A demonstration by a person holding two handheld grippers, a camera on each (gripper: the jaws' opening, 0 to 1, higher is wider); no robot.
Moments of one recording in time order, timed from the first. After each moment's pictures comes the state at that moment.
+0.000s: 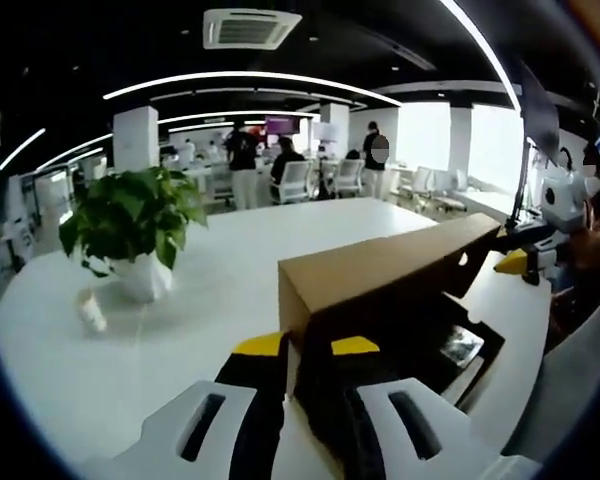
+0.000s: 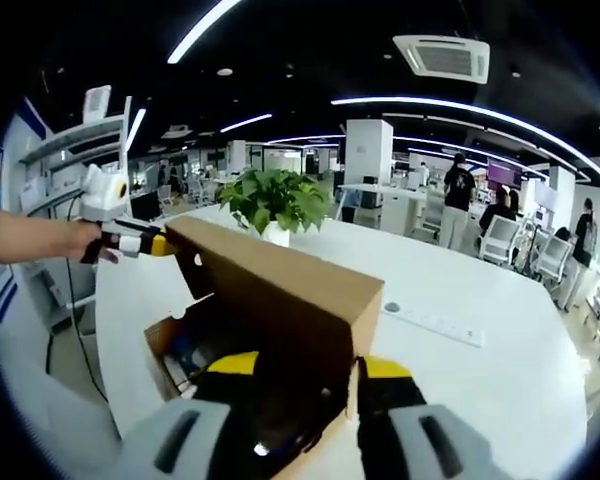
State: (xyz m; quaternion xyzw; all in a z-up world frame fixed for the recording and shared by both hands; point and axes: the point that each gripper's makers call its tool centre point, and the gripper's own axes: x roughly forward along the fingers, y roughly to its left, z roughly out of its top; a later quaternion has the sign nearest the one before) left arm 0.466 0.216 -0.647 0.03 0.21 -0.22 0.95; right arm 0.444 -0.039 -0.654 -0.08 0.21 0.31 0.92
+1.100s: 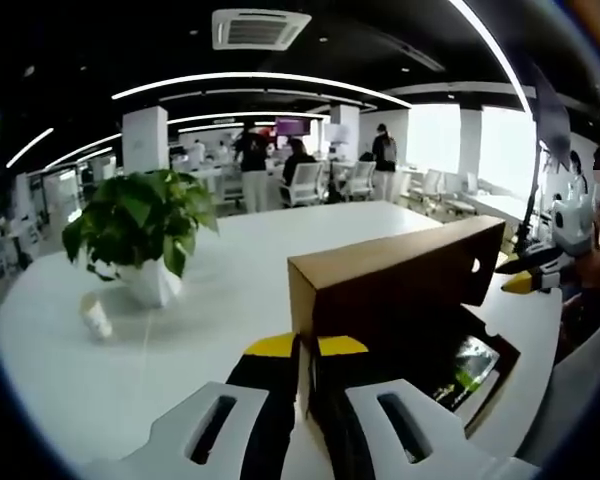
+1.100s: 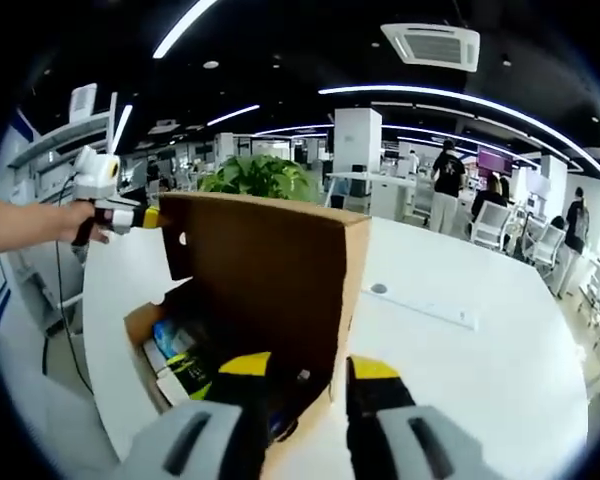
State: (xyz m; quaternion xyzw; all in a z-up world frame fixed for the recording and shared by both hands) left arm 0.492 0.222 -0.644 0.02 0.20 -0.20 0.96; right arm 0.458 -0.063 -0.689 -0.08 0.24 0.28 0.93
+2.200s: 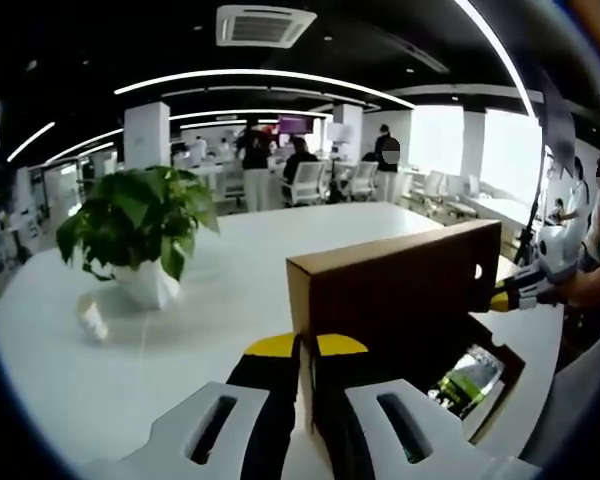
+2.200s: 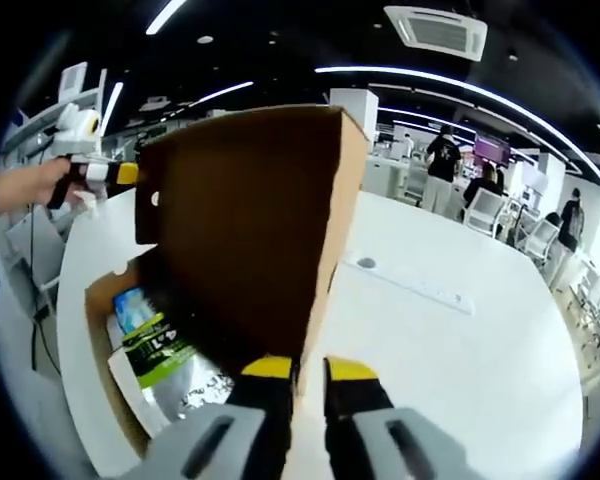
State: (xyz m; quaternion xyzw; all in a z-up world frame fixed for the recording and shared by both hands) left arm 0.512 0.221 -0.644 0.01 0.21 -0.20 0.96; right arm 0.492 -0.070 -0.734 -0.11 0.27 0.26 0.92
